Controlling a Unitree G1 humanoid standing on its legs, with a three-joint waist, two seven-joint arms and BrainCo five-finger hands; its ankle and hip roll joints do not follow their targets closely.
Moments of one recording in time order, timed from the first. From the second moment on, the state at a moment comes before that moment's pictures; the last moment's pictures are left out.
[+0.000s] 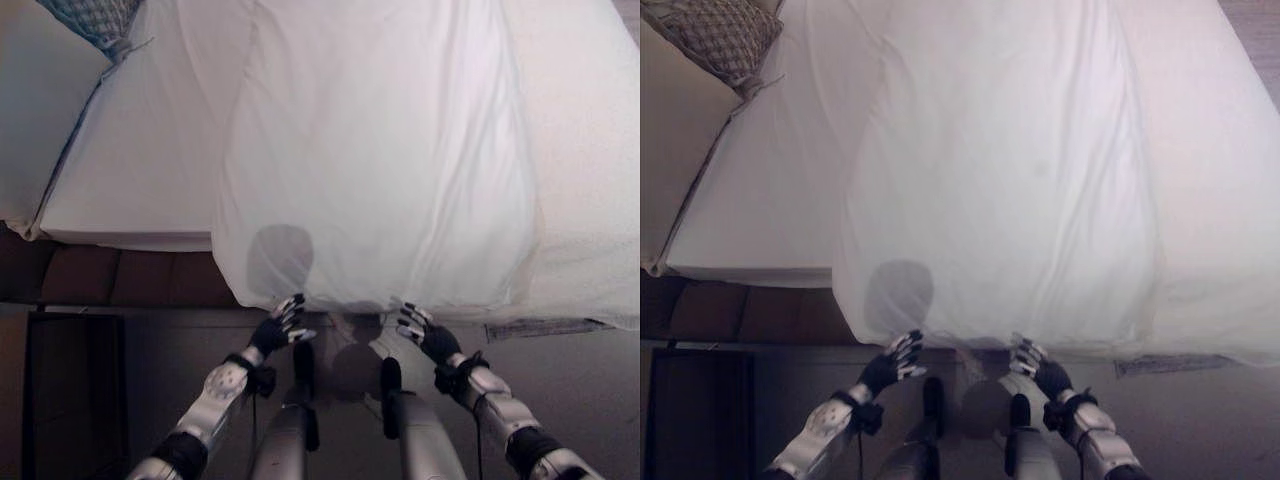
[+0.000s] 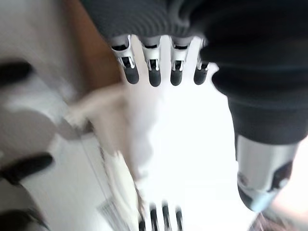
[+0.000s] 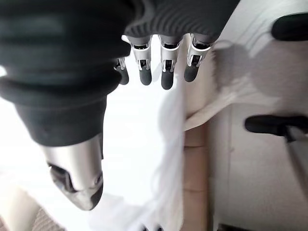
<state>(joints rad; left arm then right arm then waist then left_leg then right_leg) -0.29 0.41 -0.53 0.53 -0.47 -0.26 -0.21 -0.29 -0.41 0.42 0.71 0.70 -0.16 0.25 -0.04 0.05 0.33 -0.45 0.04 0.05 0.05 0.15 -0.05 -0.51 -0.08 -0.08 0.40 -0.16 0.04</state>
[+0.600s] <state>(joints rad) -0.86 0.42 -0.64 0.75 -0.57 -0.19 -0.37 -0.78 -0.44 0.52 0.90 0.90 -0.06 0.41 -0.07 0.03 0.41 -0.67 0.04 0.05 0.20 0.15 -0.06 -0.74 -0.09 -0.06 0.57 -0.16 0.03</state>
